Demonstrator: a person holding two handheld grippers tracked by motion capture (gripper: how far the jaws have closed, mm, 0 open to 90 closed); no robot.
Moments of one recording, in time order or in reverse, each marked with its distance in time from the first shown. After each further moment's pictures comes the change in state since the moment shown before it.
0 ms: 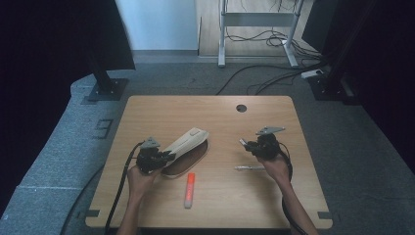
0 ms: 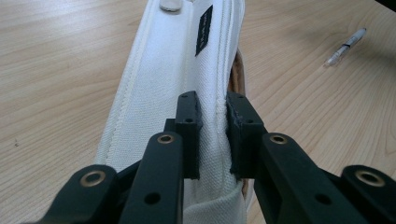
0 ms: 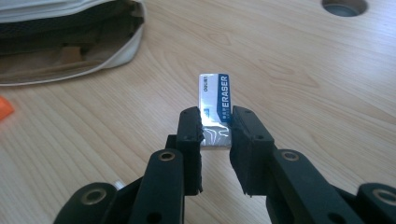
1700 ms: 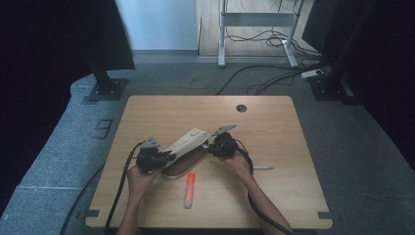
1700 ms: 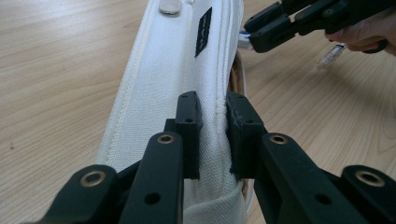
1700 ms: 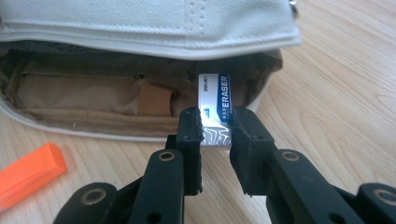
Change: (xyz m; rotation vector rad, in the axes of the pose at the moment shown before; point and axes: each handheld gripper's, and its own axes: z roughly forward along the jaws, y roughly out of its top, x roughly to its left) left arm -0.002 0.001 -0.002 -0.002 -0.014 0.004; right arm 0.083 0.045 0.097 0.085 0.137 -0.140
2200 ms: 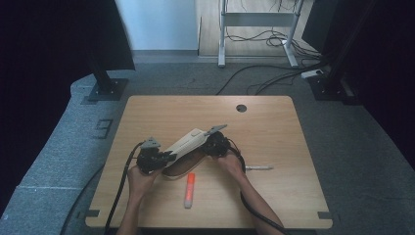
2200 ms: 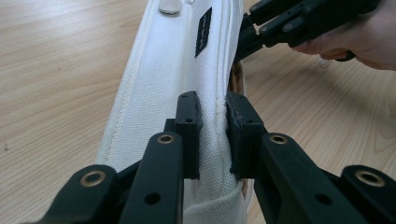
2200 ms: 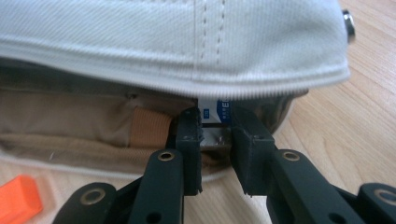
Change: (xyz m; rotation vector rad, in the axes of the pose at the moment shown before) left arm -0.002 0.001 0.001 0.005 -0.008 0.004; right arm 0.005 0.010 0.027 0.018 -0.022 -0.009
